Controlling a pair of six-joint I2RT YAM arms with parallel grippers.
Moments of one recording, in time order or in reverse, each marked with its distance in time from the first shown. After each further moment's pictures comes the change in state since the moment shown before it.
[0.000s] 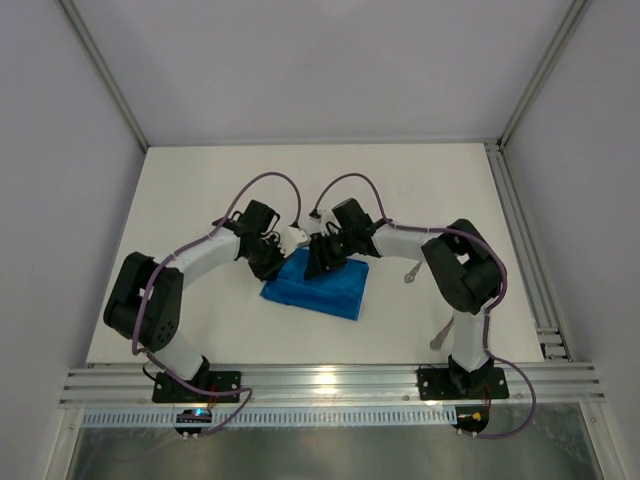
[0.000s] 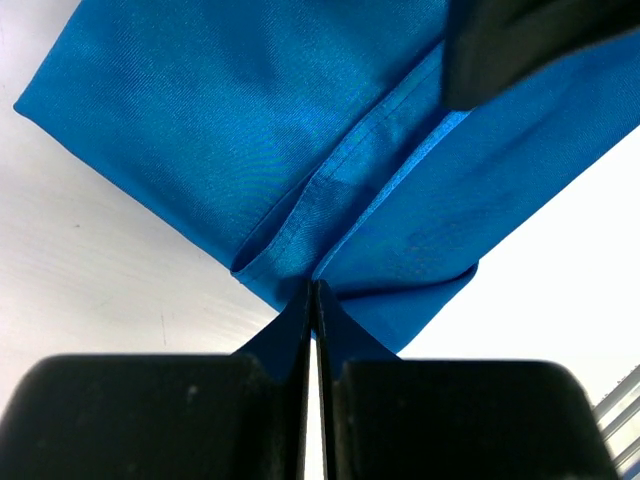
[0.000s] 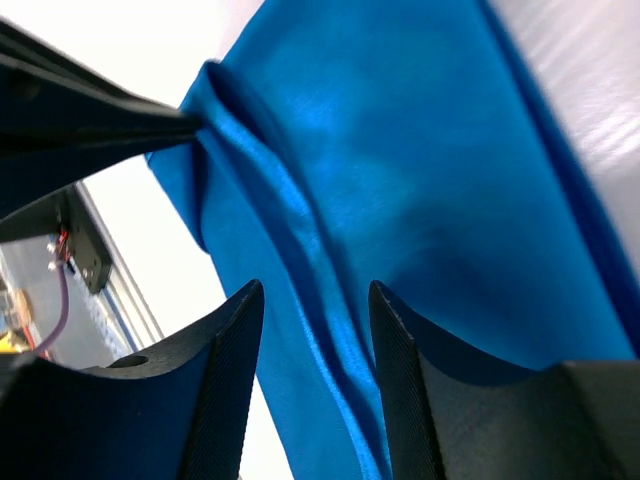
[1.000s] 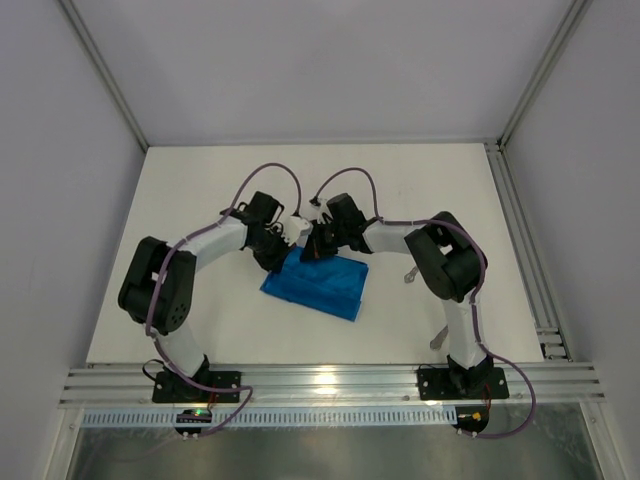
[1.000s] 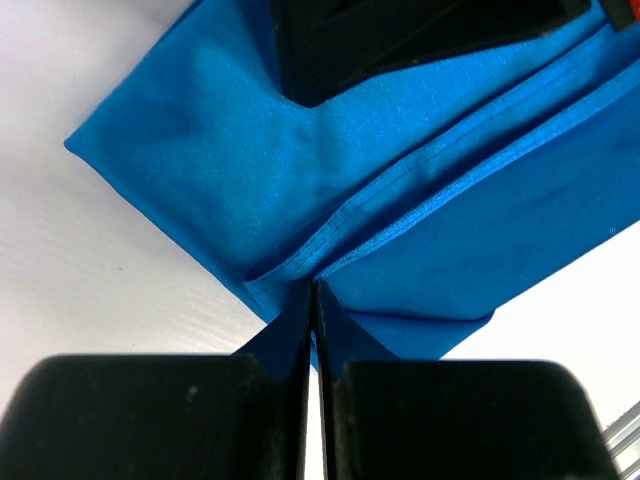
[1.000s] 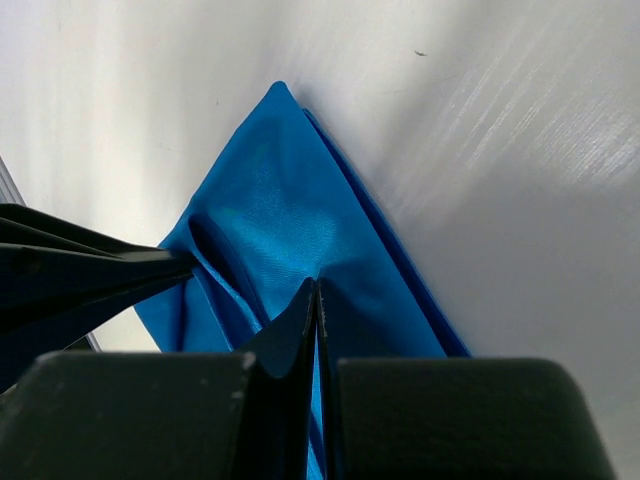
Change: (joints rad) left arm 0.019 0.115 0.097 0.011 0.007 -0.082; right arm -0.011 0.145 0.089 0.202 0.134 0.181
